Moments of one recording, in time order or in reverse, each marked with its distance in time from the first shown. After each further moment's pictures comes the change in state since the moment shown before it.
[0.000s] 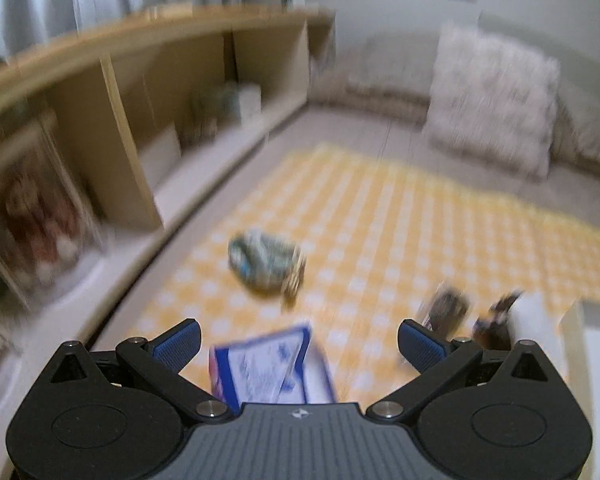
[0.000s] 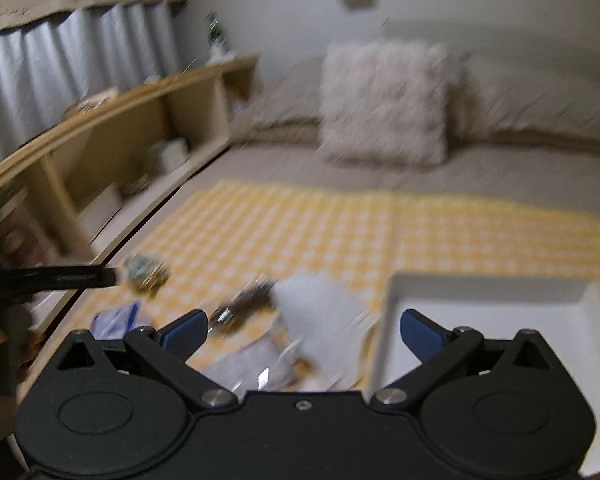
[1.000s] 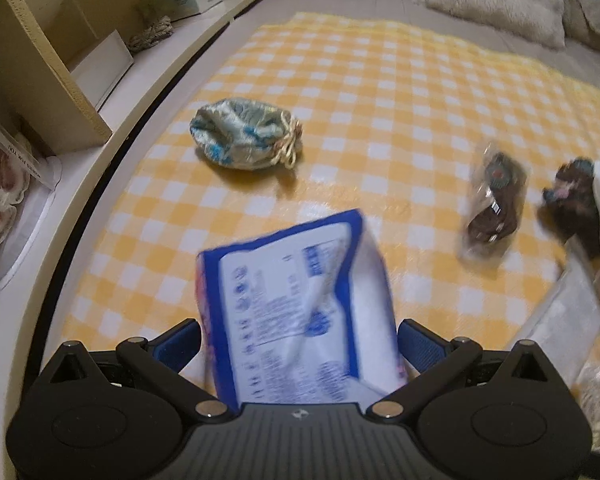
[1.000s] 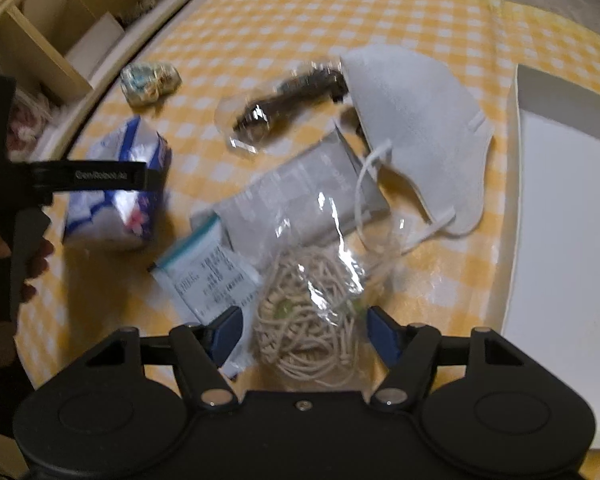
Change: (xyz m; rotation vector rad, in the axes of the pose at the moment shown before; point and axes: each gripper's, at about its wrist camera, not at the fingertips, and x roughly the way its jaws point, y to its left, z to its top) left arm 0.093 -0.006 -0.028 0.176 0.291 0.017; right arm 0.132 0.033 -0.057 0.004 0.566 0.091
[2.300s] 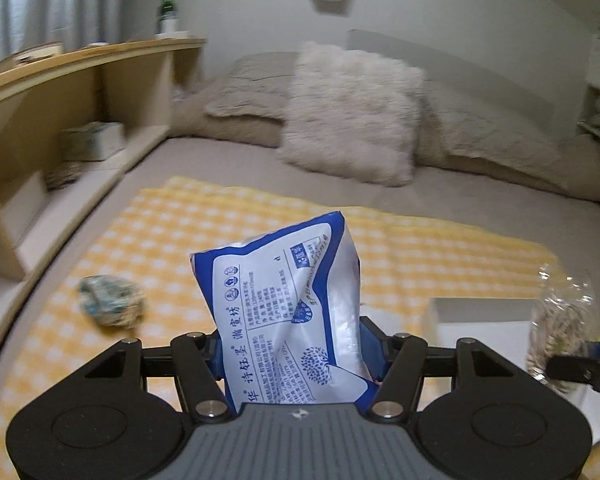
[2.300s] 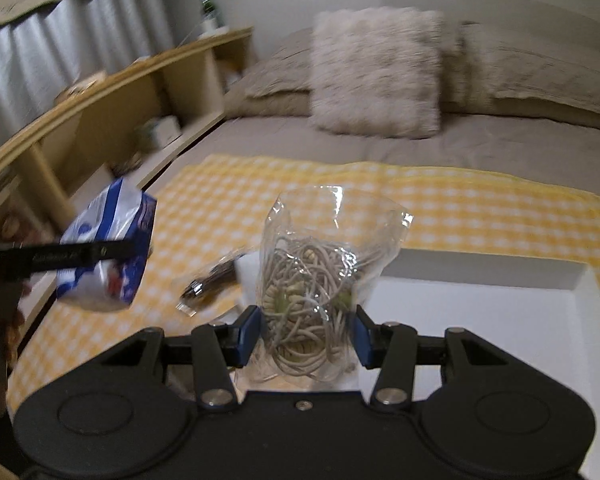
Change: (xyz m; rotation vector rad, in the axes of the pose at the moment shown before) left arm -0.150 -0.083 0.007 0.002 -0.434 -0.366; right arm -0.159 -0.086 -0.016 0.024 -0.504 -0.082
